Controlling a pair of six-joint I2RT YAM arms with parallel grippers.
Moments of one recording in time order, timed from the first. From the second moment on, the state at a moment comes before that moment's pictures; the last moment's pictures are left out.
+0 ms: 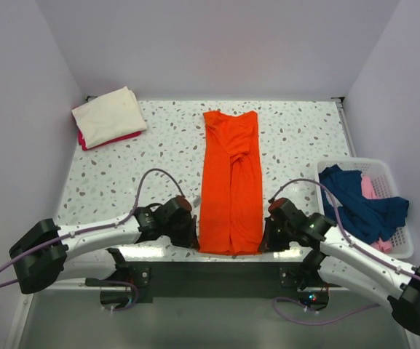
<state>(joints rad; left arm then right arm) -0.98 1.17 0.50 -0.31 0.21 -0.83 0.78 0.80 0.42 -0.76 -0.15 0.88</state>
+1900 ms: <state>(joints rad) -0.54 1.94 1.34 -0.30 0.08 -0.64 0.44 1.82 1.30 -0.54 0.25 0.56</state>
